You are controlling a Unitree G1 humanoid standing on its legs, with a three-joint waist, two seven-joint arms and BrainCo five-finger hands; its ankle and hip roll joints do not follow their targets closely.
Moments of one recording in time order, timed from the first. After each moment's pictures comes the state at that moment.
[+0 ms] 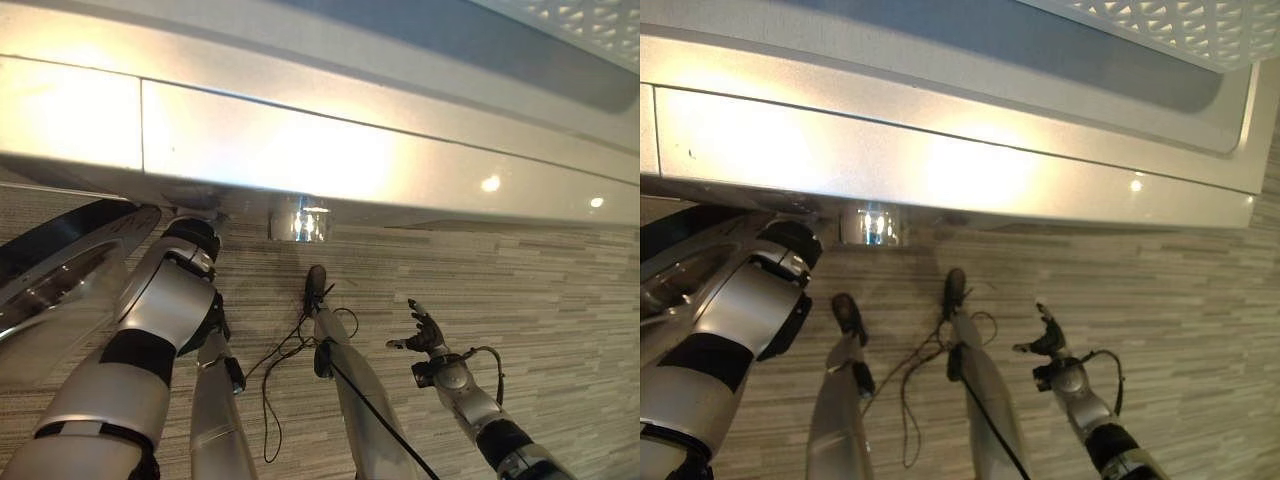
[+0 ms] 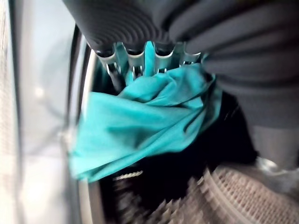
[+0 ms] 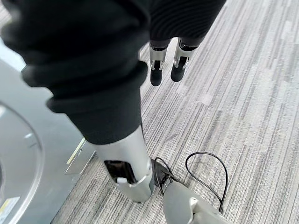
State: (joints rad) left arm -1.33 0.33 -0.55 1.38 -0.62 -0.03 0.17; right arm -0.22 -0.36 0.42 0.64 0.14 -0.07 -0.25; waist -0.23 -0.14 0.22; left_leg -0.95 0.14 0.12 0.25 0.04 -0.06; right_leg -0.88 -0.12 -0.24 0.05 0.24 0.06
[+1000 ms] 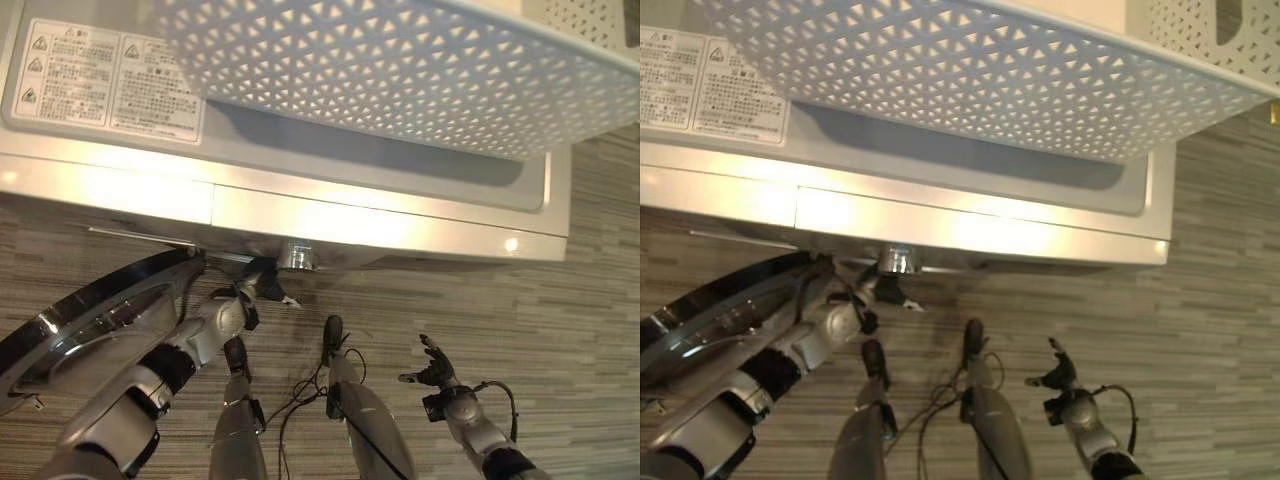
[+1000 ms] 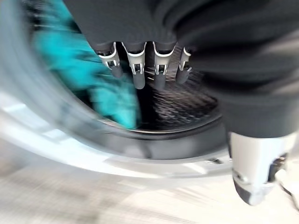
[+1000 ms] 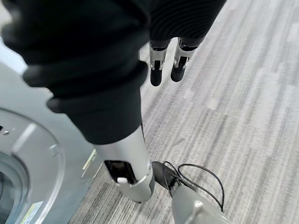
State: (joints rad) left arm -0.45 0.55 -0.65 0.57 0.32 -0.12 0.12; right arm -0.09 -0.32 0.33 0.84 0.06 -0.09 -0.21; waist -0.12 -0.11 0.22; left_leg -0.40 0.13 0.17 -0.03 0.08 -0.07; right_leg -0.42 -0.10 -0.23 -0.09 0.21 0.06
